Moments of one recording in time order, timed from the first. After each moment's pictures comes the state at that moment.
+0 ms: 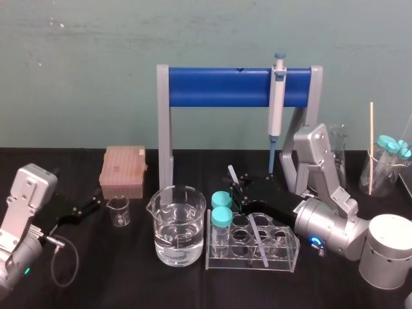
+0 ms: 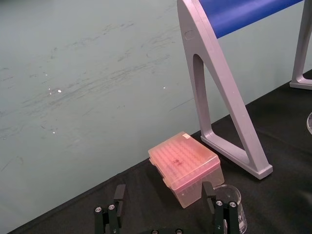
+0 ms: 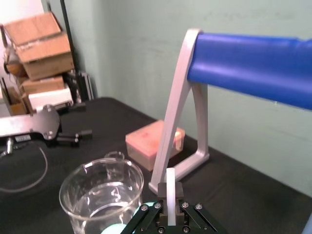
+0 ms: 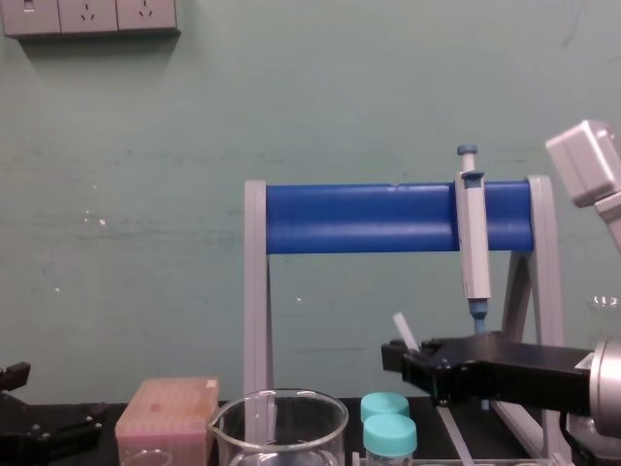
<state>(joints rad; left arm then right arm) -0.20 0.60 0.45 -1.41 -0.25 -0.12 0.03 0.38 0.39 -0.48 -1.38 0.42 0.08 0.47</state>
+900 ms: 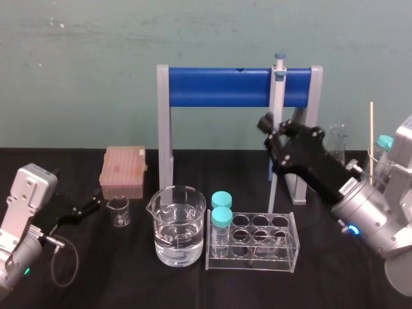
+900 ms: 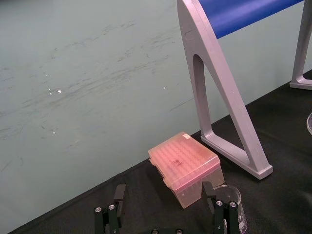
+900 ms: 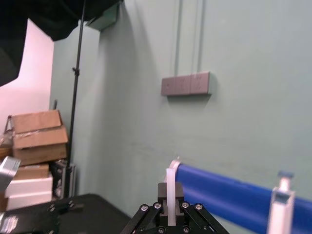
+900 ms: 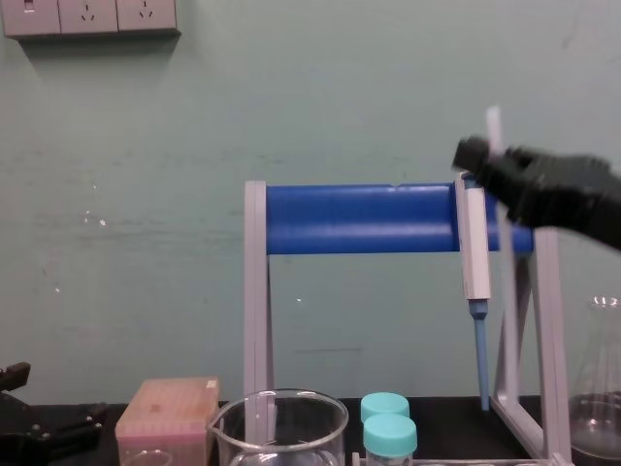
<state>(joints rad) -0.20 0.60 0.45 -1.41 -0.25 -0.12 0.03 0.21 0.39 -0.29 -1.58 0.46 -0.28 0.50</state>
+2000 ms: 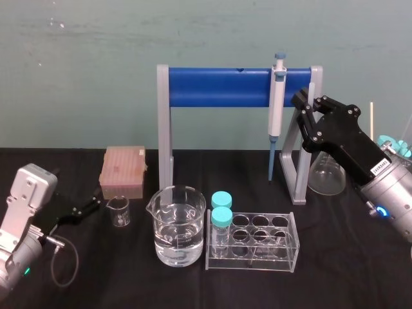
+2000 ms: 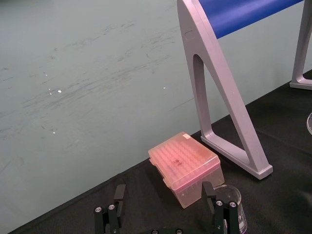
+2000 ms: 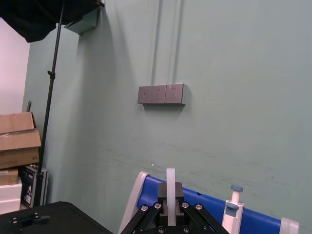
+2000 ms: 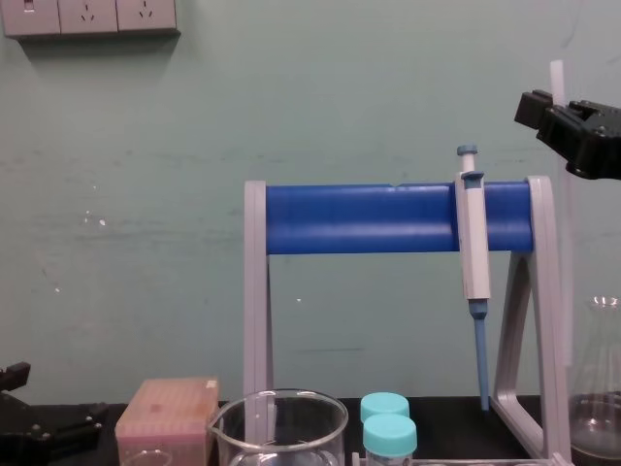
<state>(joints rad) -0.20 0.60 0.45 -1.41 -0.25 -0.12 0.03 0.21 0.40 -0.20 -1.62 0.45 -0.25 0.47</state>
